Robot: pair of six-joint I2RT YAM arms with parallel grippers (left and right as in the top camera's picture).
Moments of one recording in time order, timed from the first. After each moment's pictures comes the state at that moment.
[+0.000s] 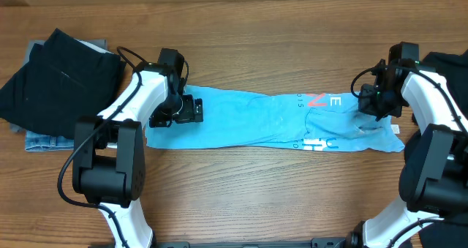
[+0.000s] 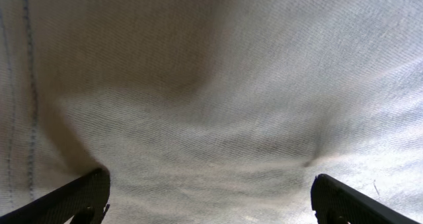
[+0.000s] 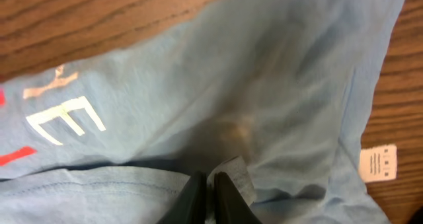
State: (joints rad) left arm -0.16 2.00 1.36 -0.94 0.07 -0.27; right arm -0.22 1.88 1.34 -0.91 -0.06 0.02
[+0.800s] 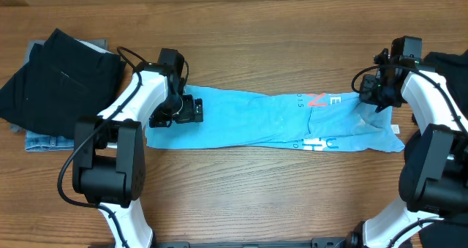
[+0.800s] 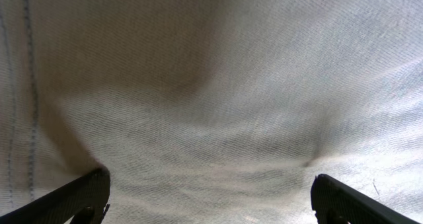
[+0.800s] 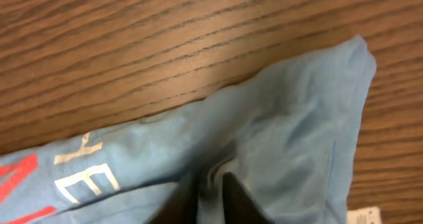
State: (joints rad) left arm -0.16 2.00 1.36 -0.94 0.07 -0.27; right arm -0.22 1.88 1.34 -0.77 -0.06 0.01
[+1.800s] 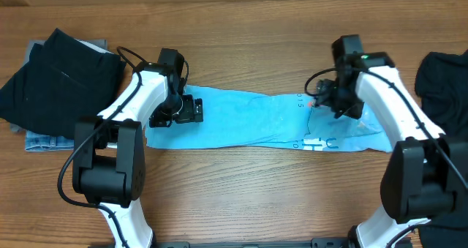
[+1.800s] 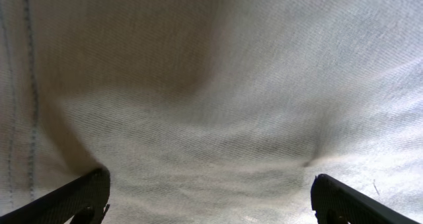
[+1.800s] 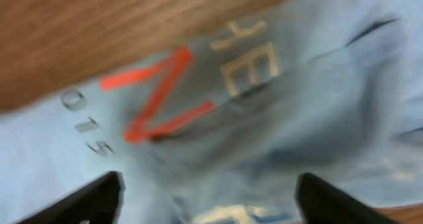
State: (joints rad) left arm -0.16 2.00 1.36 -0.94 0.07 -0.27; right arm 0.13 1.83 1.37 -0.98 0.06 0.47
